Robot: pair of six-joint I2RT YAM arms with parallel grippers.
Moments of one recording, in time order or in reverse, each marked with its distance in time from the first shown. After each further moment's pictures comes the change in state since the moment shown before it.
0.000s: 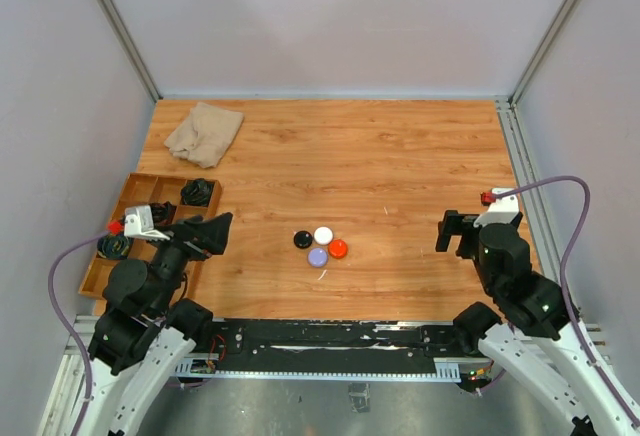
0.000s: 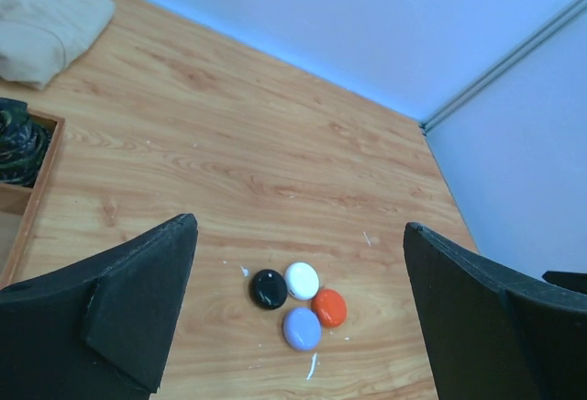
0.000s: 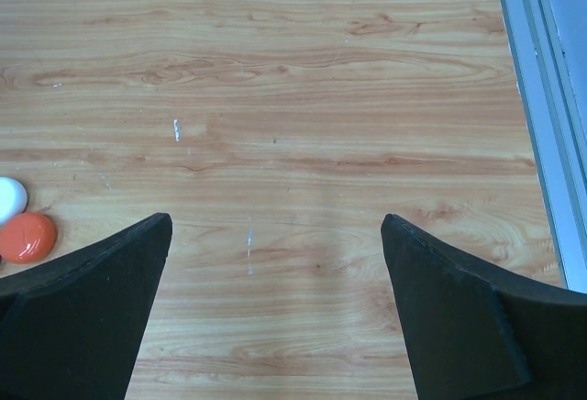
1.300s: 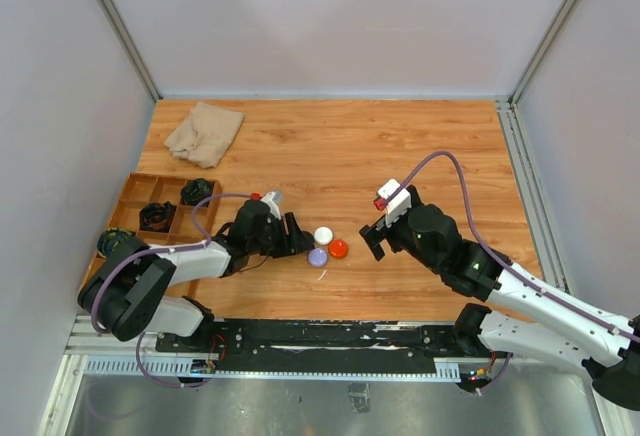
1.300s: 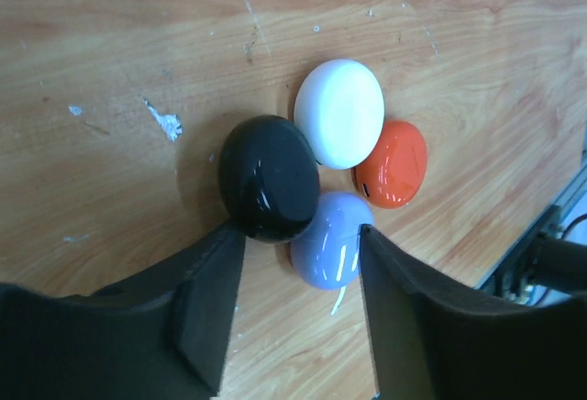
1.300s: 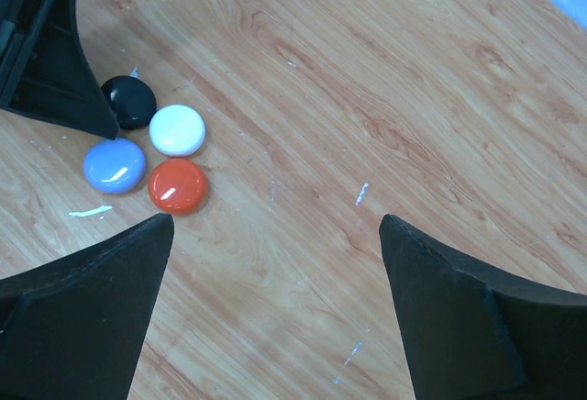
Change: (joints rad) left arm -0.114 1.264 -0.238 0.832 0.500 -0.151; right arm 0.349 0.395 -0.021 0.465 -0.262 -0.358
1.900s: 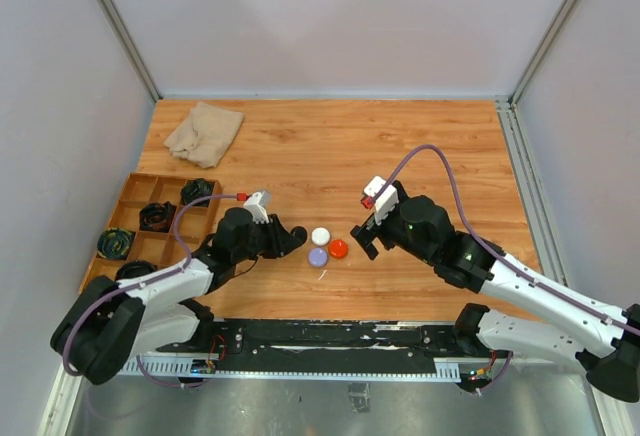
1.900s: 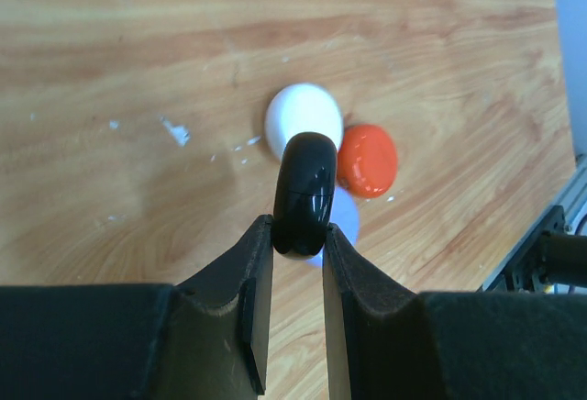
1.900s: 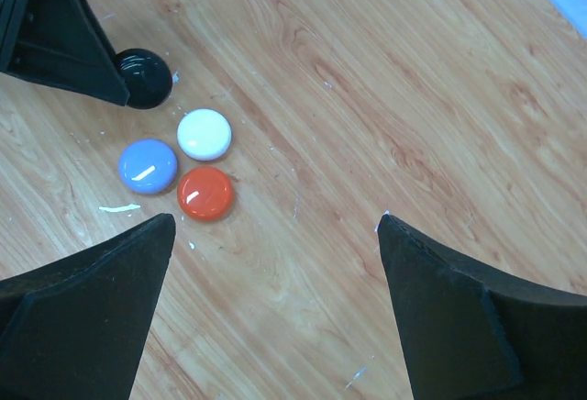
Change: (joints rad) left arm 0.026 -0.297 -0.111 0.024 -0.026 0.103; right arm 0.000 0.096 0.088 -0.015 -0.111 -0.063
